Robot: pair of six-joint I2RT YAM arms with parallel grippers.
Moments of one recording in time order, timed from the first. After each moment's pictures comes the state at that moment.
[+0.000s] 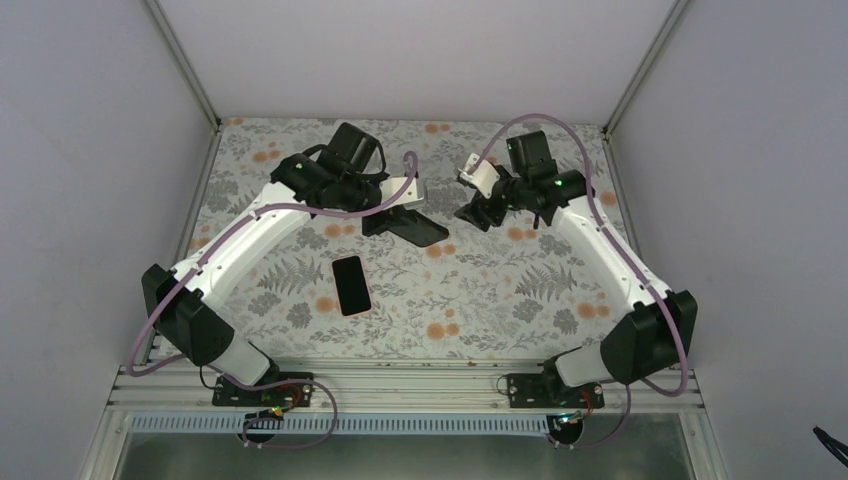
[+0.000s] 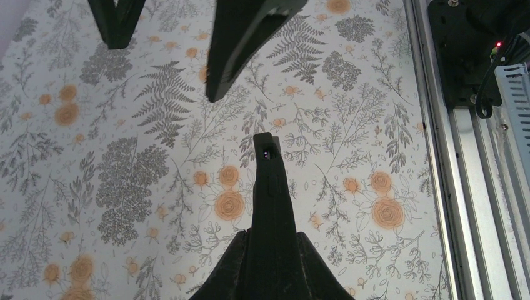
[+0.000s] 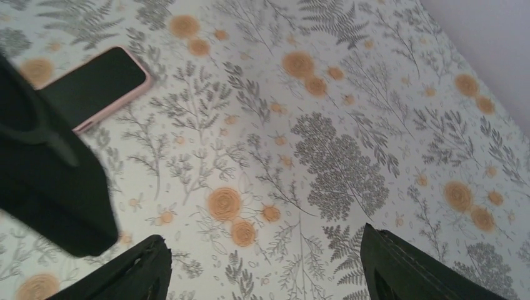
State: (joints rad) left arm -0.63 1.53 1.57 -0.96 0.56 0.69; right arm 0.37 1.46 1.36 -0.79 -0.39 -0.65
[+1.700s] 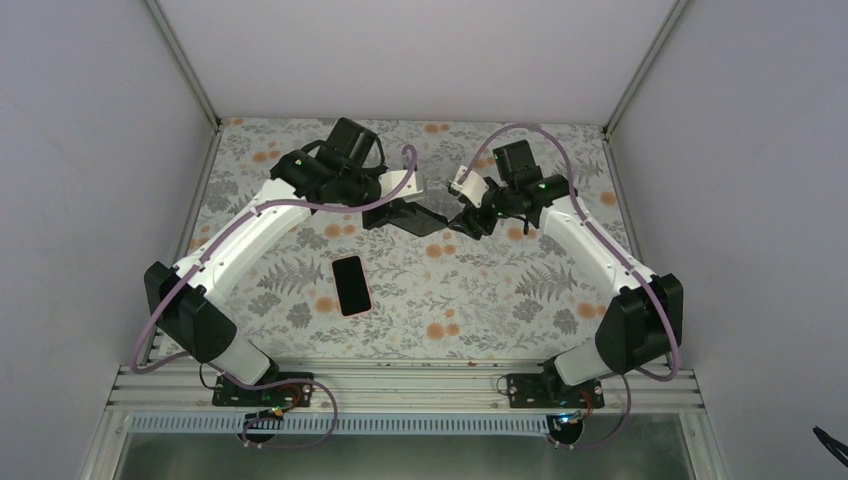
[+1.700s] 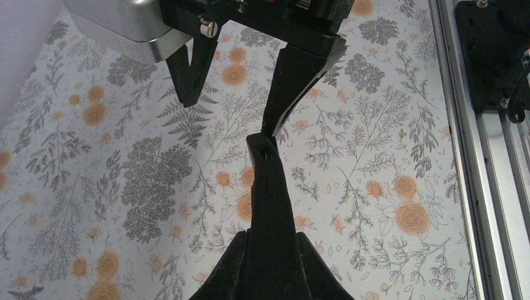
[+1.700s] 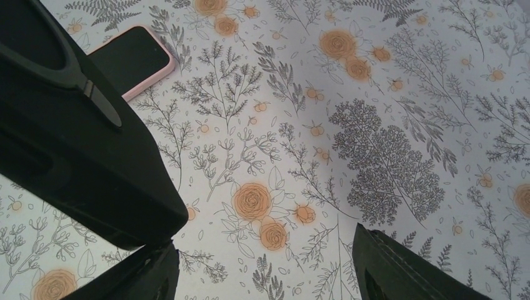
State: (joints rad) left arm -0.61 1.55 1.59 -0.93 0.54 0.69; right arm 0.41 1.48 1.27 -0.74 -0.45 -0.64
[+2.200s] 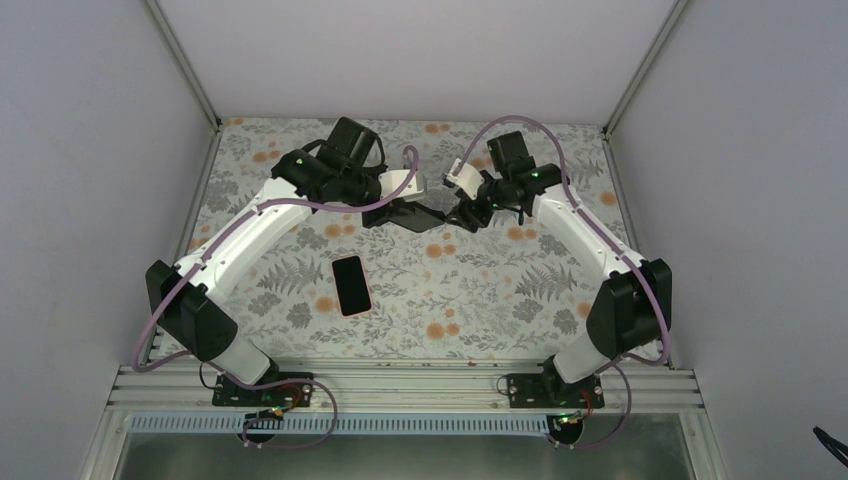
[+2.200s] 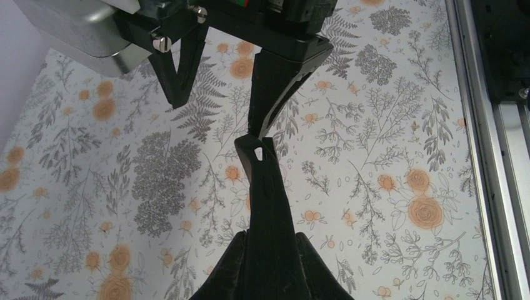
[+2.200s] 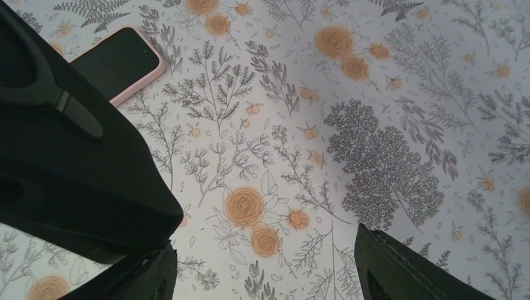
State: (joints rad) left arm -0.61 1.56 1.59 -0.93 0.52 0.71; right arm 0.40 1.57 1.36 -0.76 -0.43 -0.63
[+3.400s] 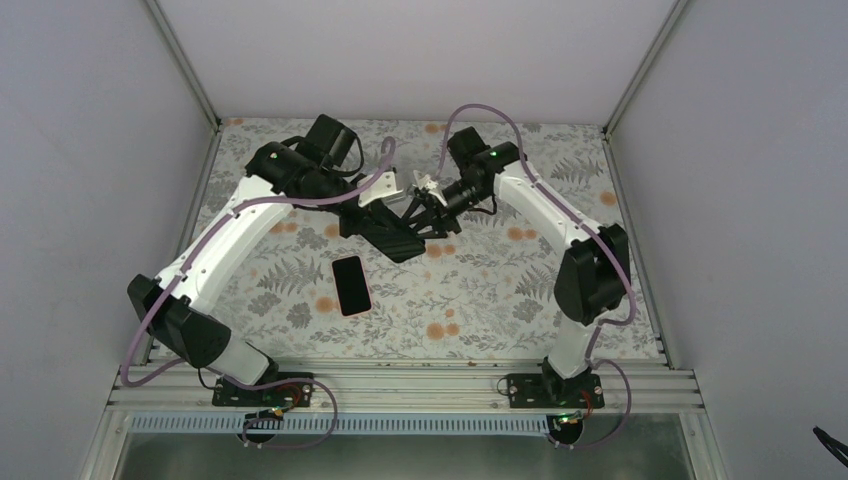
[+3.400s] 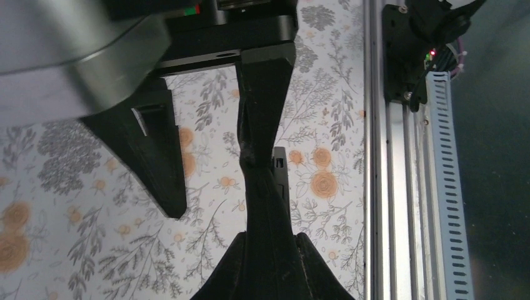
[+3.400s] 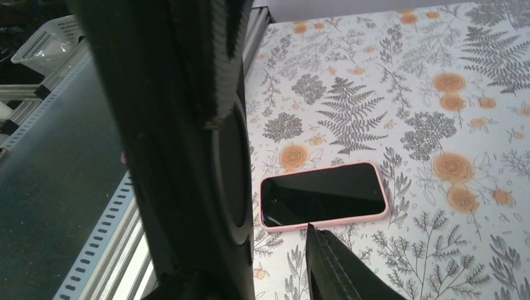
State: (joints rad) left arm -0.55 1.51 1.66 -1.21 0.63 0.65; right arm 0.54 1.83 1.66 -1.12 -1.07 -1.02
